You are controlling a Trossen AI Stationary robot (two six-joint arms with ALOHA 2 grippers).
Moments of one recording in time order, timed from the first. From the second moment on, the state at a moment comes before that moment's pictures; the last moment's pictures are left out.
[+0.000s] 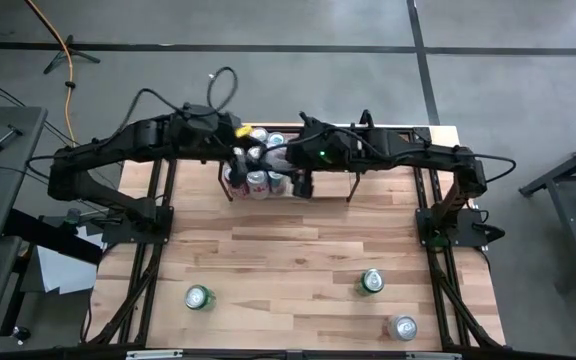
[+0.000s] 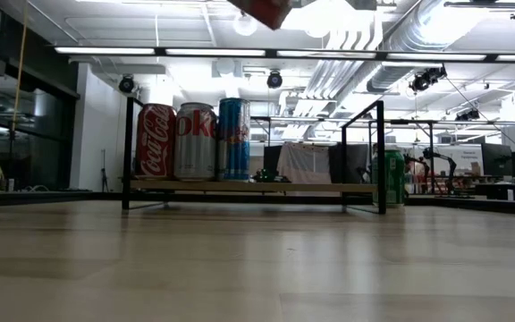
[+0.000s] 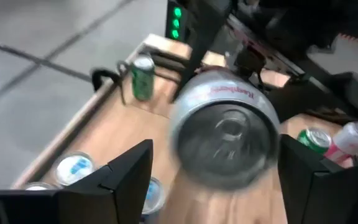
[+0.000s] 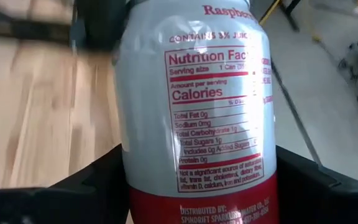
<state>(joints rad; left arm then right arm) 0.18 1.26 1.52 -0.73 -0.10 -0.18 -0.05 1.74 1.96 -0.86 0.28 -0.16</state>
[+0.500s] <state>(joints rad) 0.15 0.95 1.25 -0.66 -0.11 -0.23 -0.20 1.32 1.45 -0.75 -0.04 0.09</state>
